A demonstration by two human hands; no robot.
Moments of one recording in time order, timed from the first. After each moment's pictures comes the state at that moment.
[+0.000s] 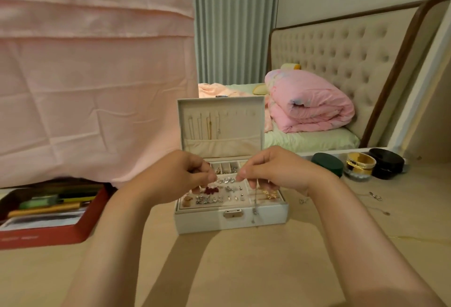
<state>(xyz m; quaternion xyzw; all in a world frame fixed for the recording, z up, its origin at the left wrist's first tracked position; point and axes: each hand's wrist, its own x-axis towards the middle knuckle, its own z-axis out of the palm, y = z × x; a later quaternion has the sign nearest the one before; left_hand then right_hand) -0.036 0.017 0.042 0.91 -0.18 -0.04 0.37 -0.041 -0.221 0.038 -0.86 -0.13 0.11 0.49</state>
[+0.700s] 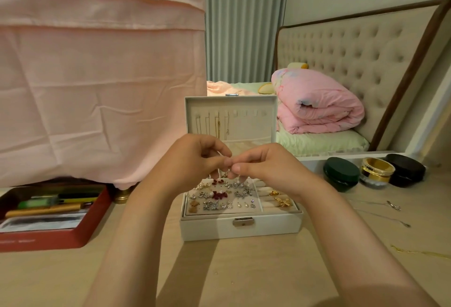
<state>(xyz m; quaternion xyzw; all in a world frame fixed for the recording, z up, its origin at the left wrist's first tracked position) -0.011 0.005 0.042 0.86 -0.20 0.04 0.48 -0.021 -0.193 0.028 -0.81 -0.16 0.03 0.56</state>
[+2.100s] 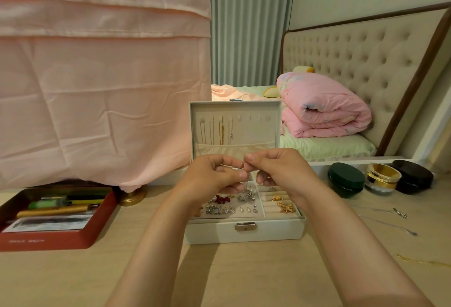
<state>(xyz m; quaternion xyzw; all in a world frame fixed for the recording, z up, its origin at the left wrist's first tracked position) -0.009 -0.019 0.013 0.72 -0.10 -0.09 0.68 -0.014 -0.195 0.021 -0.75 -0.02 -0.02 0.66</state>
